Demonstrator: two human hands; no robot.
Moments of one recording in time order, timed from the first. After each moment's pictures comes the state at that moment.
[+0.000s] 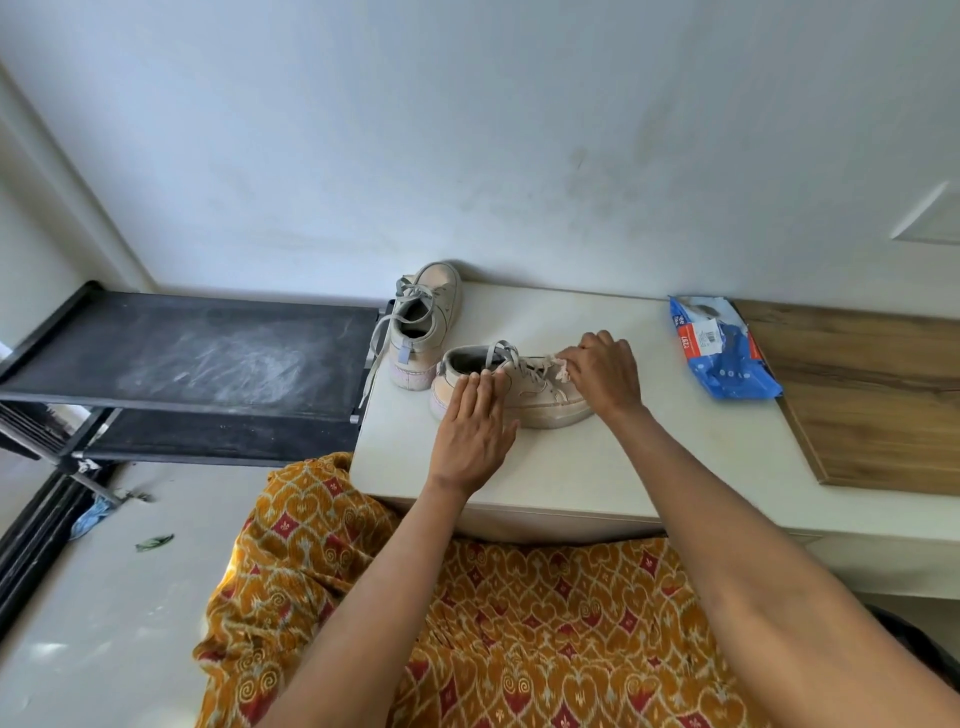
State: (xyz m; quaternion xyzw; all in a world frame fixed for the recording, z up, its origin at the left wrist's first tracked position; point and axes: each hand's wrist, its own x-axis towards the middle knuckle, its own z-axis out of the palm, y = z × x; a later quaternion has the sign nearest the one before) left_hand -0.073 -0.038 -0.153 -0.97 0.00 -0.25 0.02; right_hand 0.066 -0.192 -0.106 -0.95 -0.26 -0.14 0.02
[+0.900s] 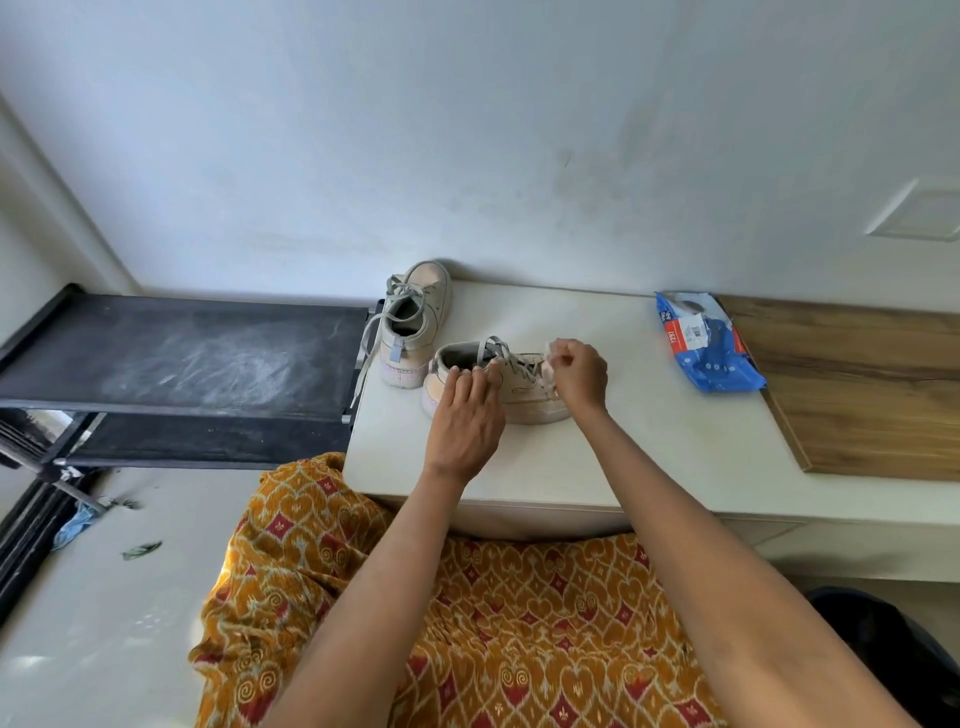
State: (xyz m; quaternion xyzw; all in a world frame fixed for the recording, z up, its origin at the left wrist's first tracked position) left_hand -0.065 -0.037 -0.144 -0.97 0.00 -0.25 0.02; right_hand 0.047 -0.166 -0.114 -0.94 -0.06 -0.08 0.32
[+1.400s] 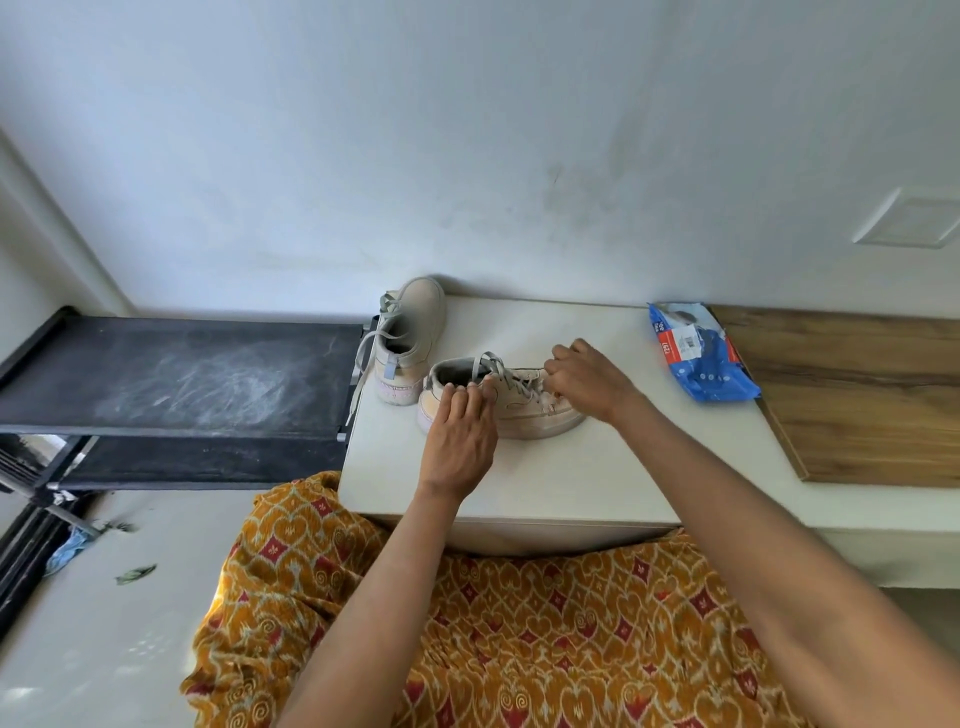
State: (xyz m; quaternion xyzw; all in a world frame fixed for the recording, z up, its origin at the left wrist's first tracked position) left_hand -0.067 -0.037 -0.141 -0.97 0.01 -0.24 0.04; right_hand 0.066 -0.199 -0.076 -0.84 -0.48 -0.10 -0.22
